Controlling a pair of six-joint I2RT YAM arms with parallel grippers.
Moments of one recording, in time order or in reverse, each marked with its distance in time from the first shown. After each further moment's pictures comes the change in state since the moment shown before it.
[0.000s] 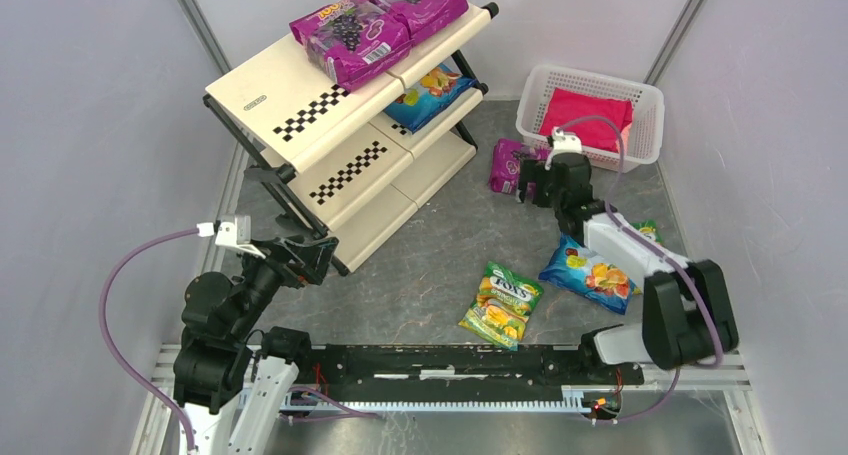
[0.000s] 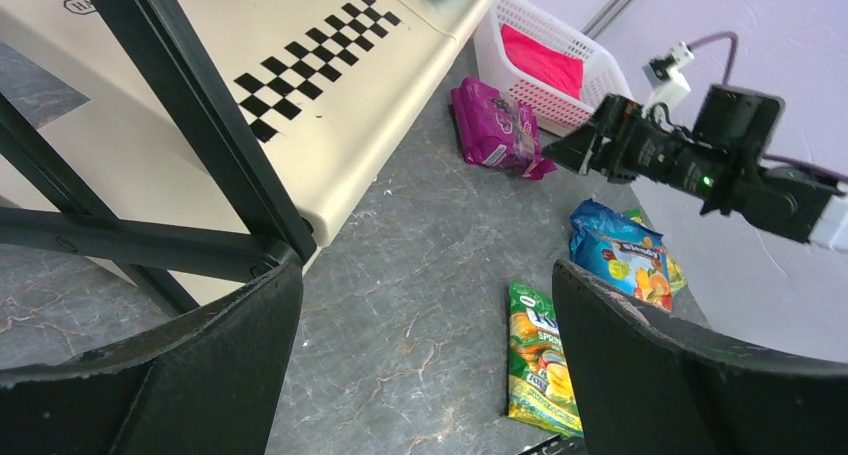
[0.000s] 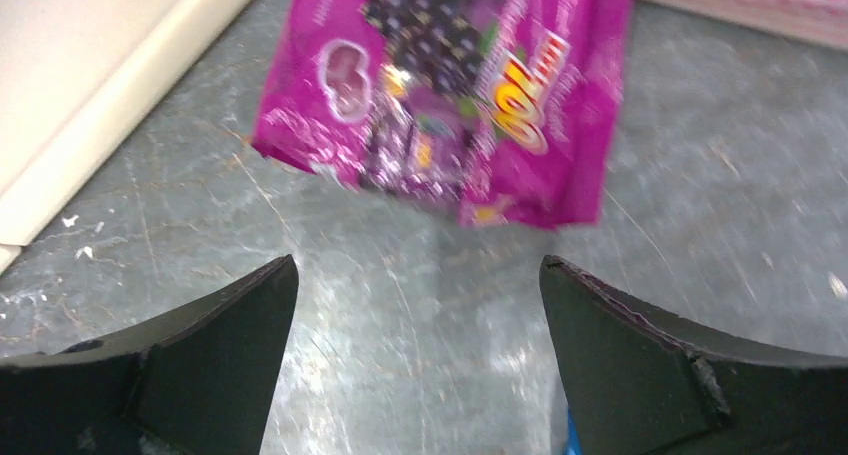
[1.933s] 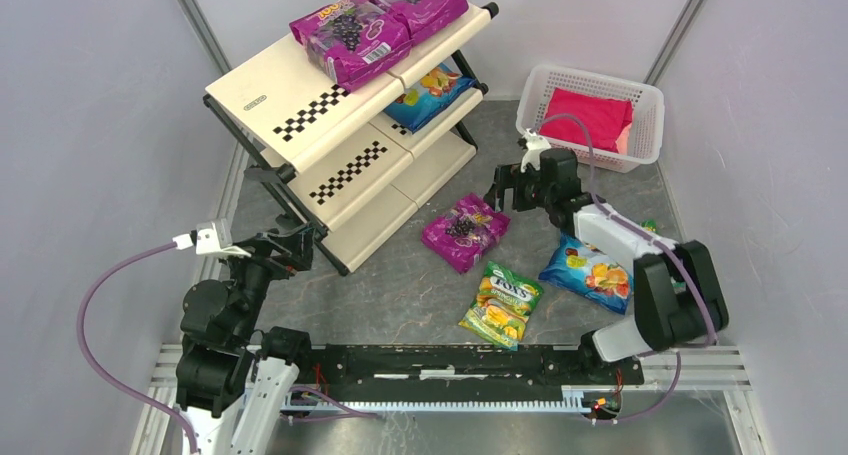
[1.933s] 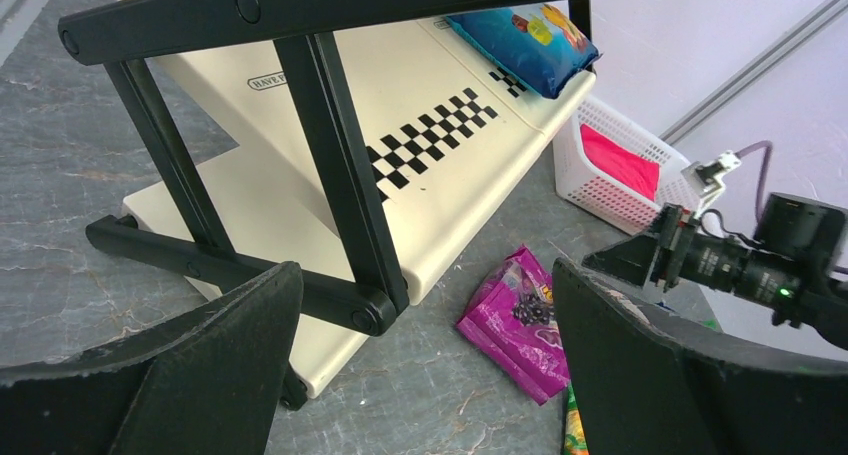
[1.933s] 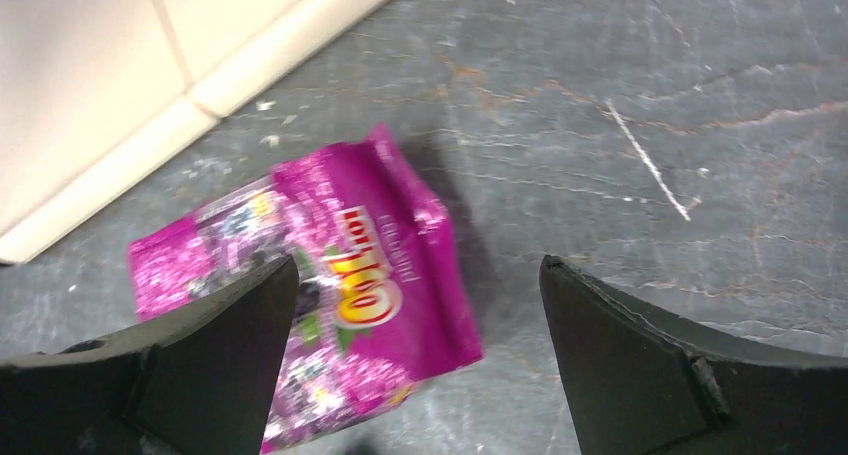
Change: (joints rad) left arm -0.001 -0.043 -0.034 0.068 -0.257 0.004; right arm 0.060 0.109 0.088 -0.007 -0.447 -0.035
